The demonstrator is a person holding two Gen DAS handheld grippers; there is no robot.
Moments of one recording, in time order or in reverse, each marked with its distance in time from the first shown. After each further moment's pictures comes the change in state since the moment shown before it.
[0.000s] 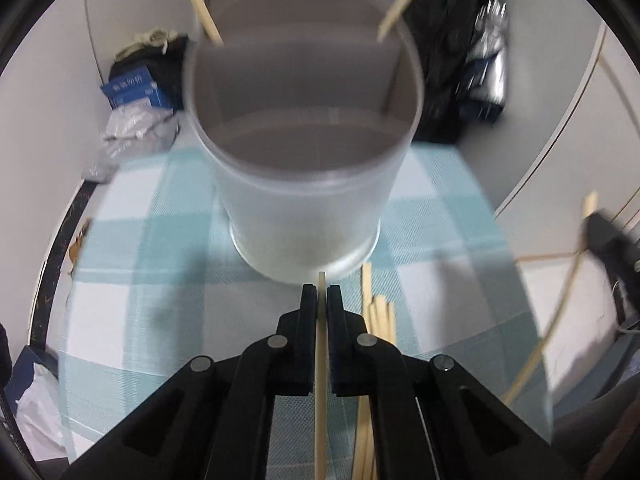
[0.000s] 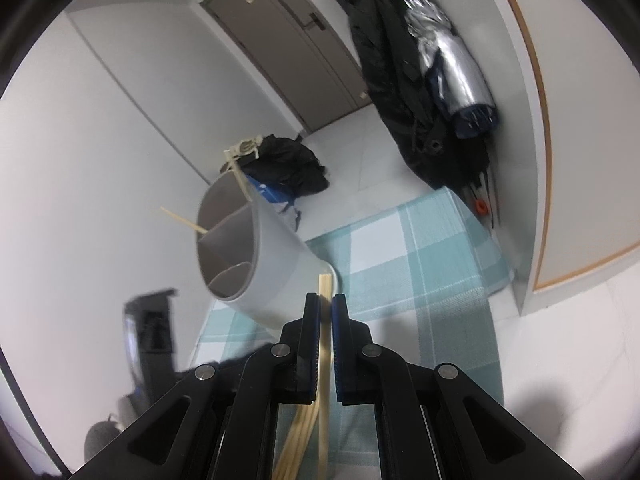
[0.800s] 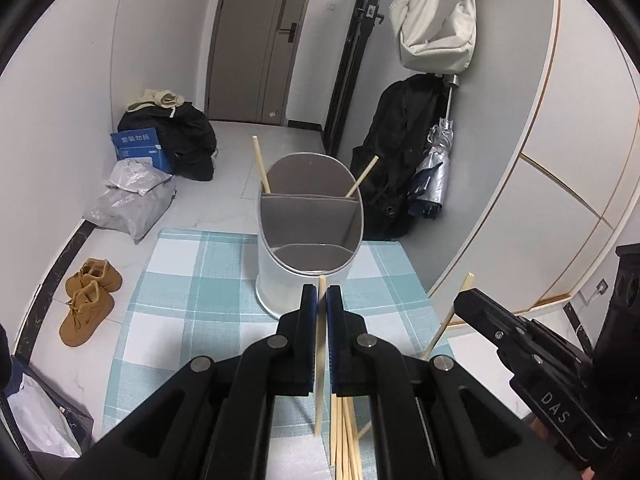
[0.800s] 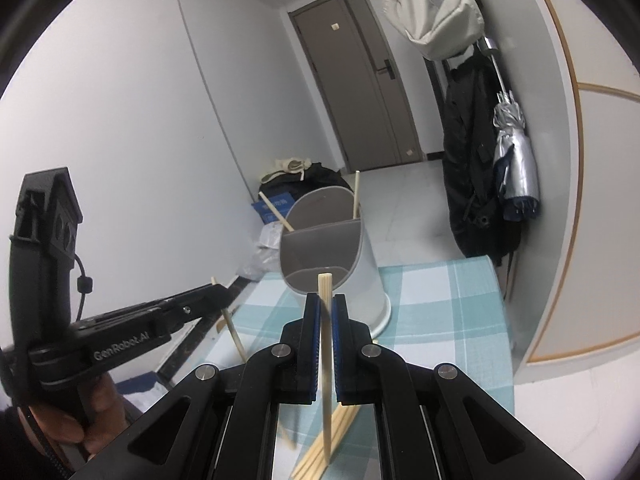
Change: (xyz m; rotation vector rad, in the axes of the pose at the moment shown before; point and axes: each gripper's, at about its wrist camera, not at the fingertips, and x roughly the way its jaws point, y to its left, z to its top) left arm -0.089 0.012 0.014 -0.043 -0.264 -0.114; right arm -0.038 0.084 -0.032 -0.291 -0.152 0.017
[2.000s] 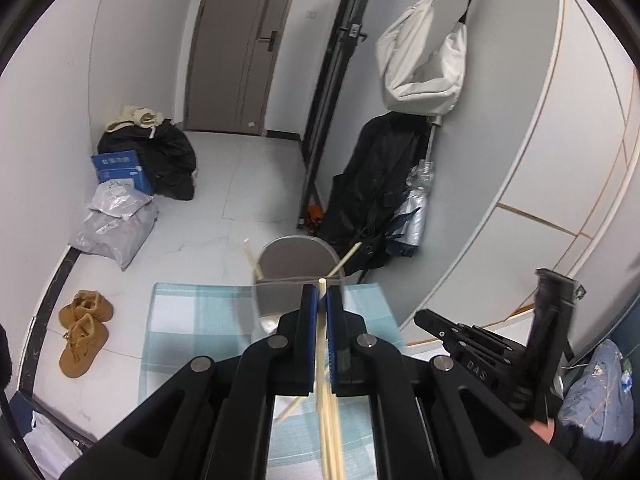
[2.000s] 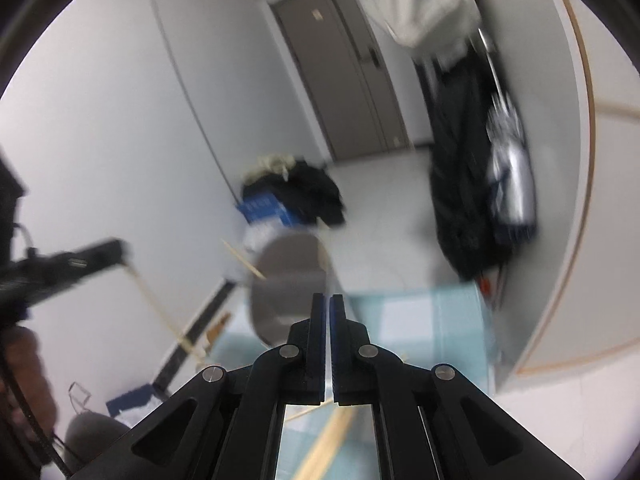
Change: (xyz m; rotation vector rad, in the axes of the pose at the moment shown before) left arm -0.021 0.013 0.069 0.021 -0.006 -0.067; right arm 0.053 -0.052 0.055 0.081 0.145 -0.049
